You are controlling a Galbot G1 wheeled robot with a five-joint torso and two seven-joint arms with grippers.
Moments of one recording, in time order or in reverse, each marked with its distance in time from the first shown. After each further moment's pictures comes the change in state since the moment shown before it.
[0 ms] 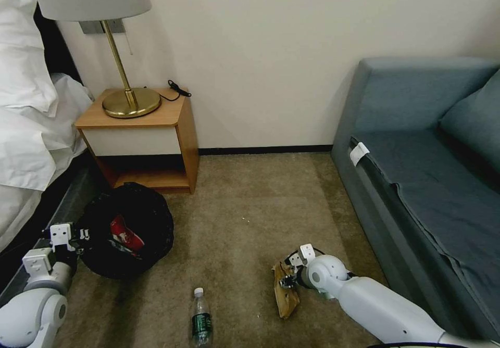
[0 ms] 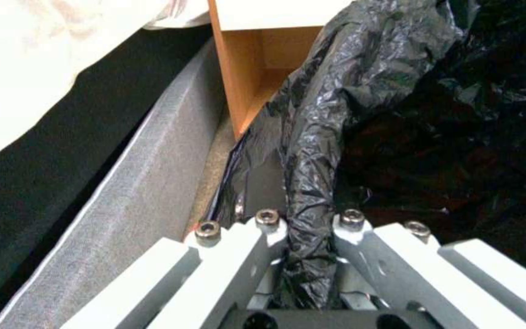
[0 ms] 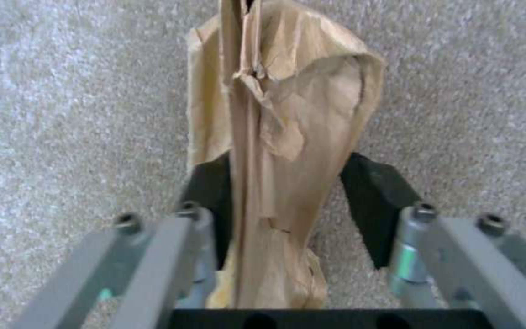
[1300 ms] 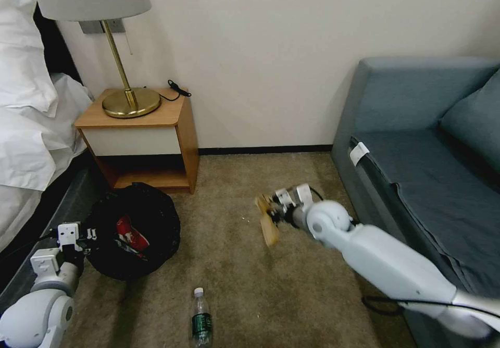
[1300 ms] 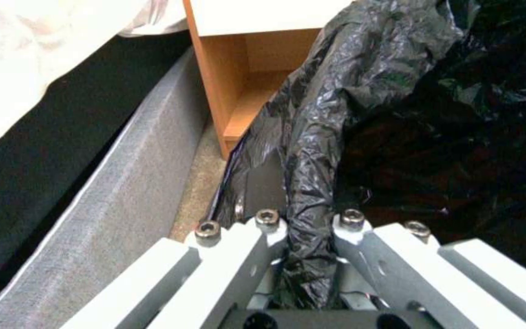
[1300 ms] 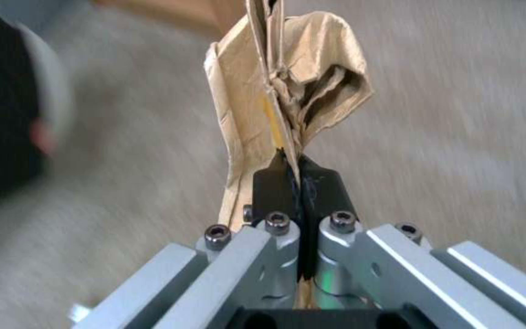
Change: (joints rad) left arm 0.002 -0.033 0.024 -0.046 0.050 0.020 0.004; right arm 0.337 -0.019 -0.001 0.253 0.029 0.074 -0.057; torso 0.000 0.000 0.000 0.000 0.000
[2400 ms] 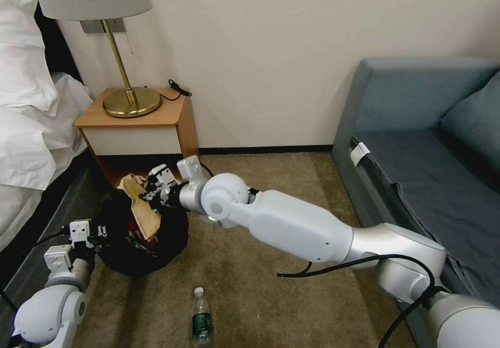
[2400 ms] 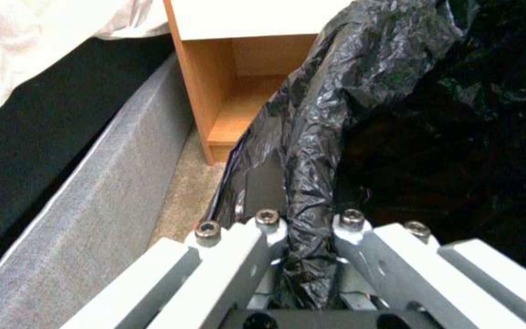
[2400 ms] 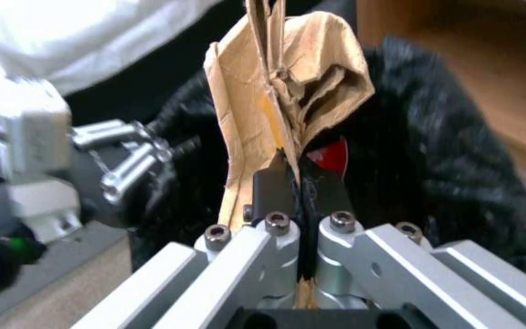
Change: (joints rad) left arm -0.040 -0.020 0.035 0.006 0.013 0.005 -0.002; right arm 0.251 0.448 -0.316 -0.131 0.129 0.132 -0.029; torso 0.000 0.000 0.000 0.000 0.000
